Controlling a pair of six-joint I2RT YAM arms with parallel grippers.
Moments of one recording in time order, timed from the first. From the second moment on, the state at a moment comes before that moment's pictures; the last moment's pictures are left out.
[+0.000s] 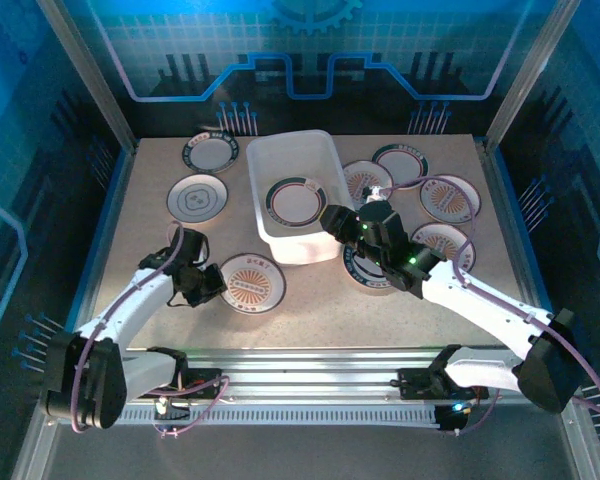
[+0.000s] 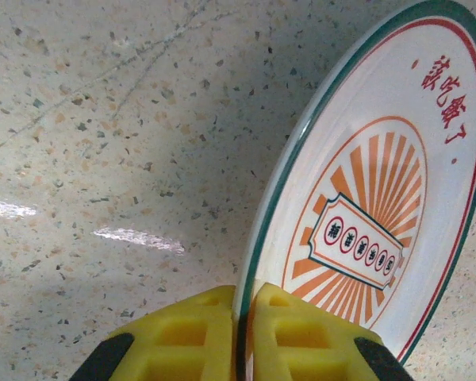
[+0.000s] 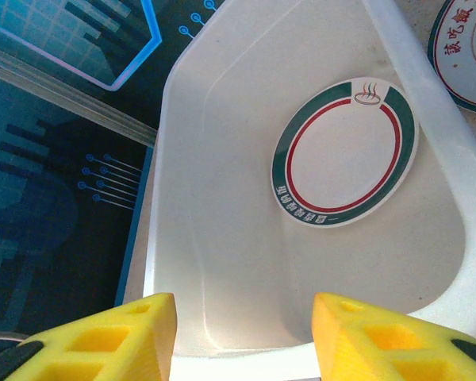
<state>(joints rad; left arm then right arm) -0.14 1.15 0.63 -0.73 0.22 -0.69 0.72 1.20 0.90 -0.11 0.16 0.97</state>
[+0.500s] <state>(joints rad) -0.14 0.97 0.71 -0.87 0.09 -0.69 0.72 1.20 0.90 -0.10 0.15 0.97</state>
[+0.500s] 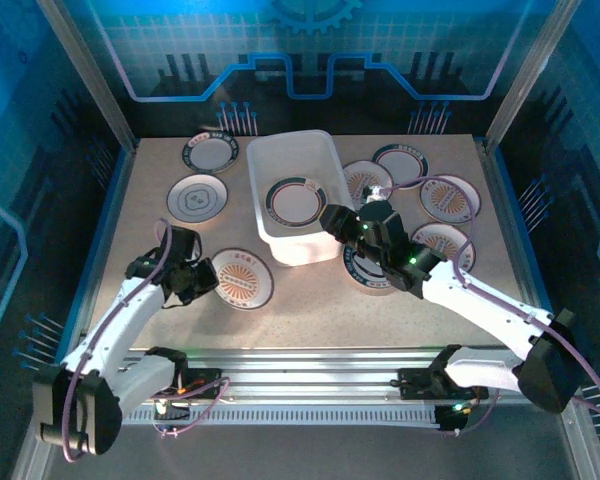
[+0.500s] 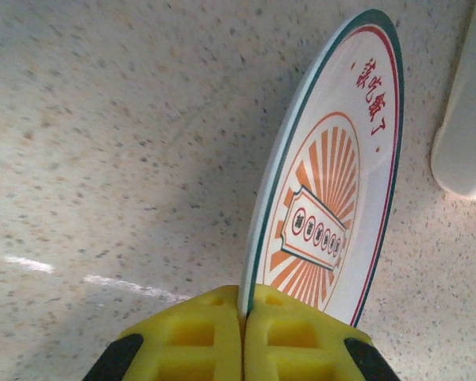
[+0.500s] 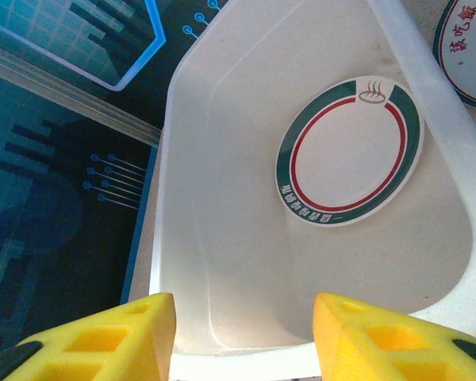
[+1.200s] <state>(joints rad) 0.05 0.96 1.06 -0.96 -0.04 -0.51 0.73 1.20 0.95 -0.15 0.15 0.97</state>
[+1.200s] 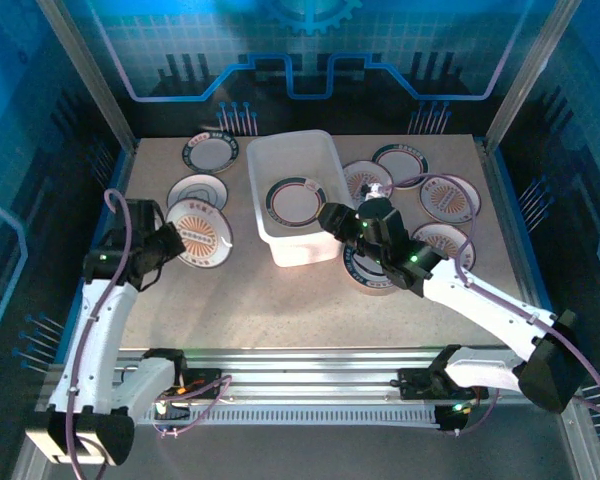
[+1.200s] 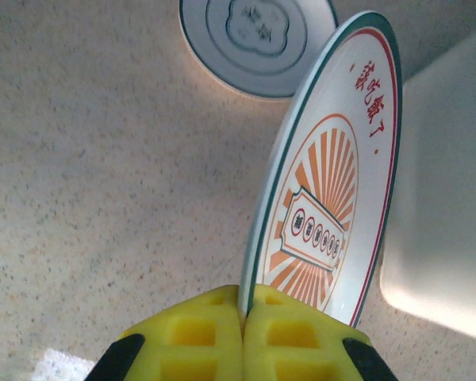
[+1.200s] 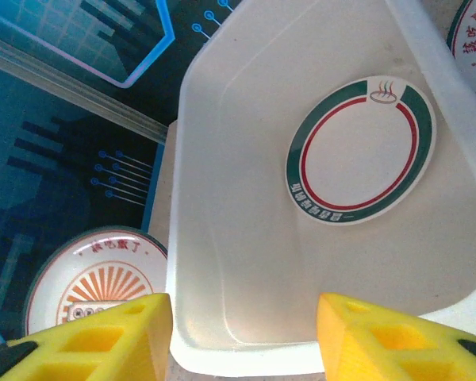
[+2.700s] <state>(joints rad) -0.08 1.27 1.26 -0.39 0.49 -0.75 0.67 1.53 1.19 0.17 -0.21 1.14</state>
